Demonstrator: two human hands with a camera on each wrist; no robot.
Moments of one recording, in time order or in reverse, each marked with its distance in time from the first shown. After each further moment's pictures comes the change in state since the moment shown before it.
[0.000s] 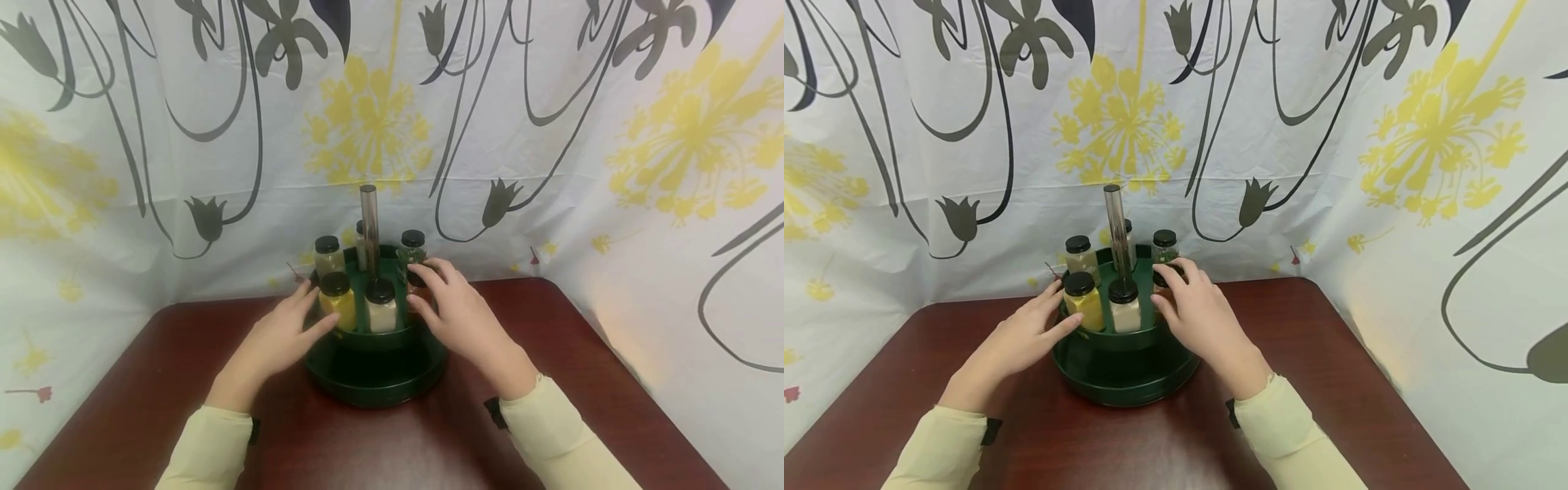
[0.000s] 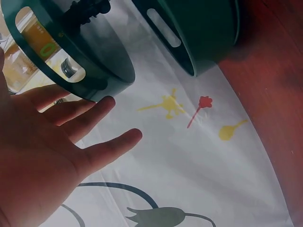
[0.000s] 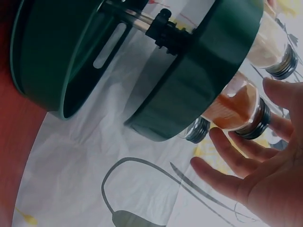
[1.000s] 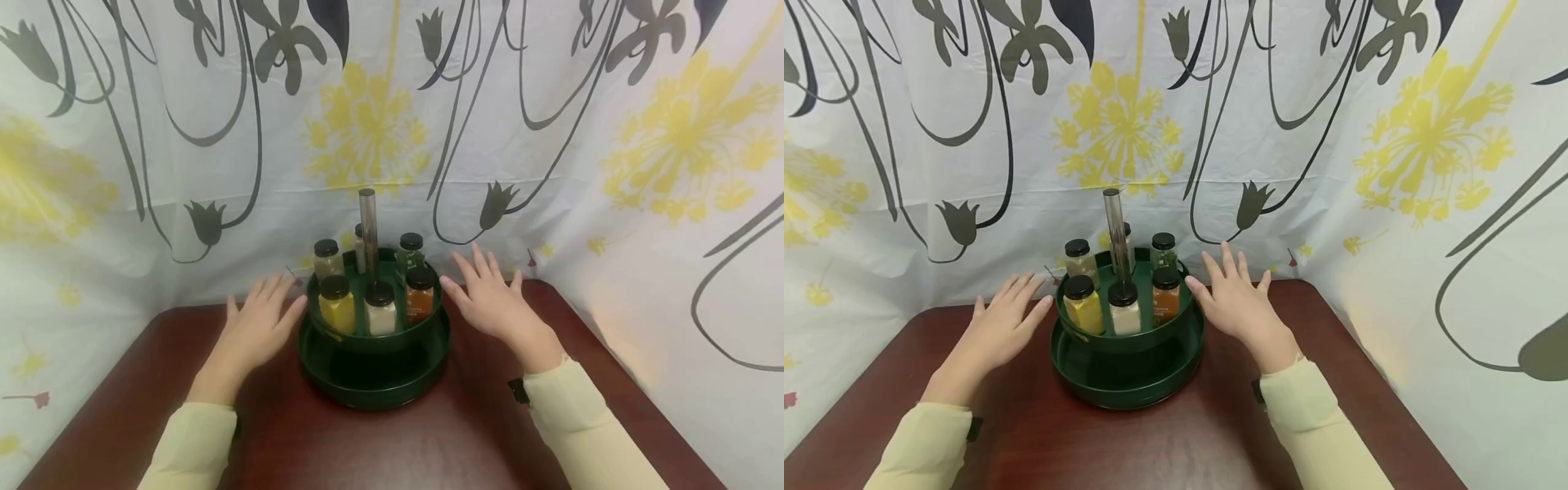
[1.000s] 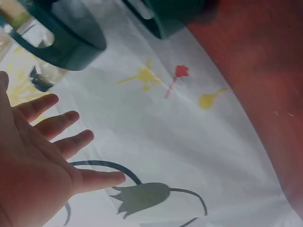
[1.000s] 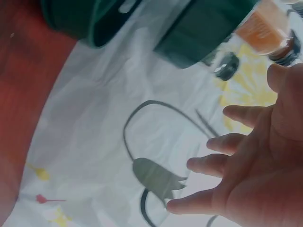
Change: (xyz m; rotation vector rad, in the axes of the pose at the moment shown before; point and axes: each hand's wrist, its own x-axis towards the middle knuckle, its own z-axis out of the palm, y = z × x) left_hand 0.004 -0.034 -0.012 0.121 0.133 -0.027; right_hand 0.004 0.058 -0.021 -0.100 -0.368 0.343
